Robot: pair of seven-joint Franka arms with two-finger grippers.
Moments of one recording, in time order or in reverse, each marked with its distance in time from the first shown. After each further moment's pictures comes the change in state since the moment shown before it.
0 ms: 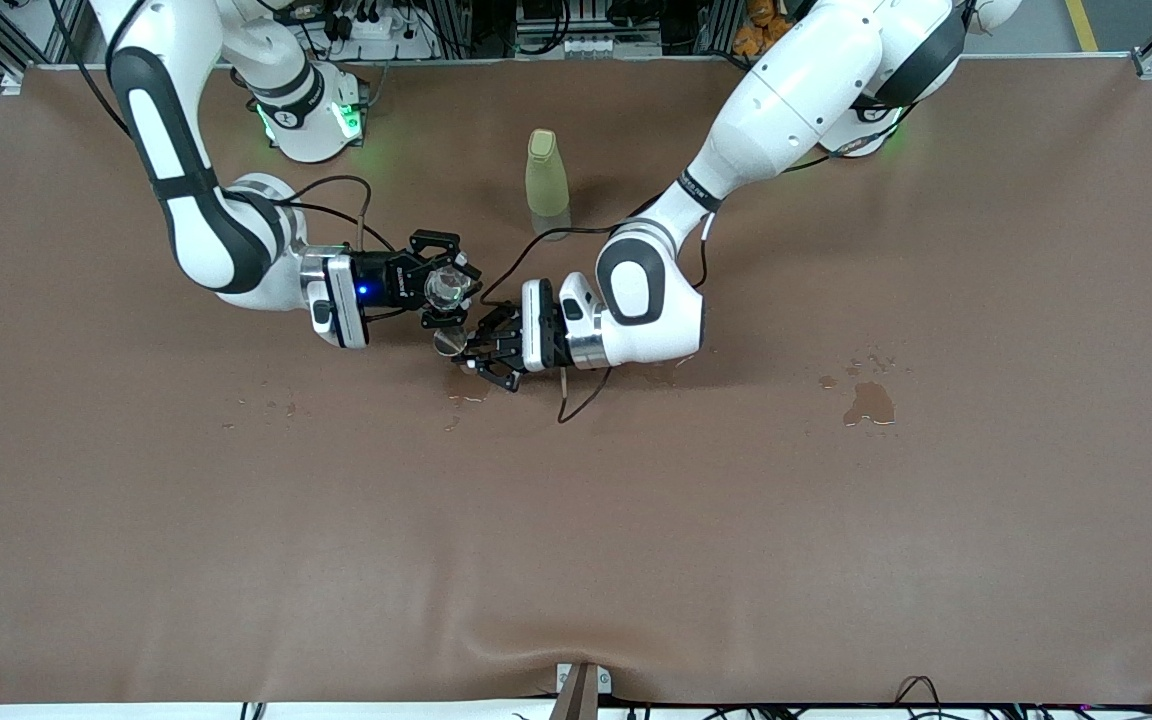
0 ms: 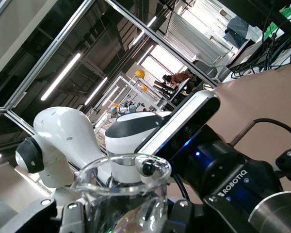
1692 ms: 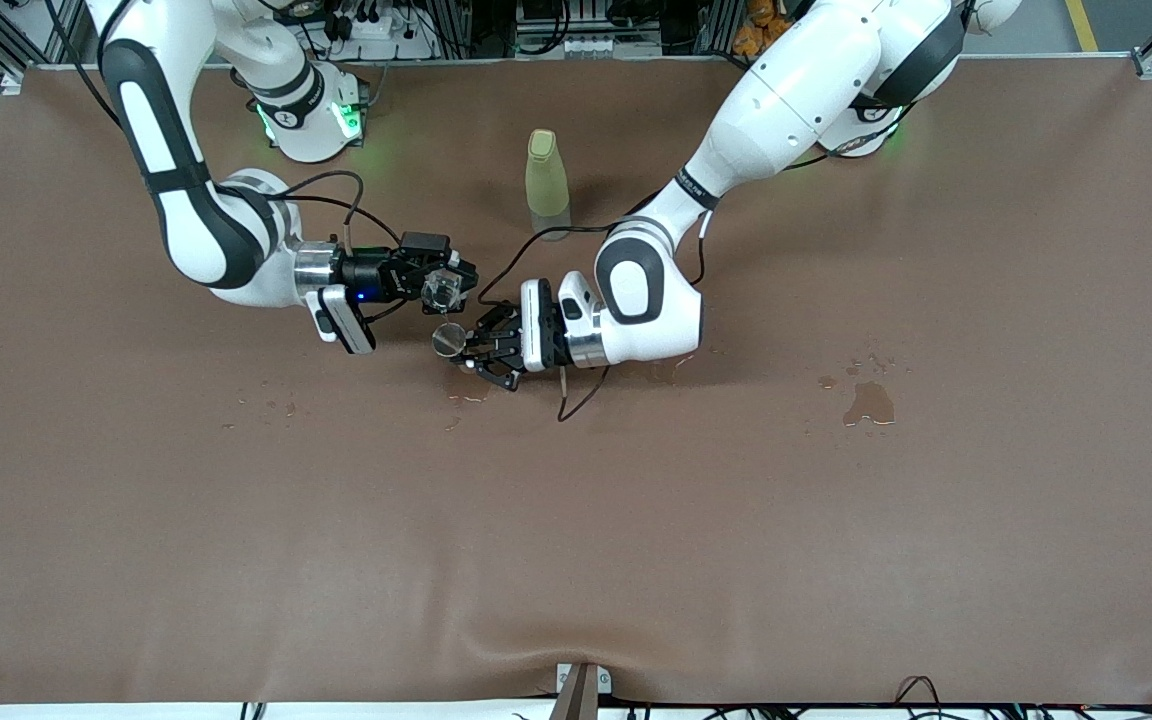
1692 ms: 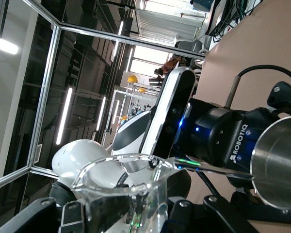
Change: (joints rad) left arm -0.006 0.000 0.000 0.000 -0.029 0.004 0.000; right arm -0.006 -0.019 -0.006 -0.015 -0.007 -0.011 0.447
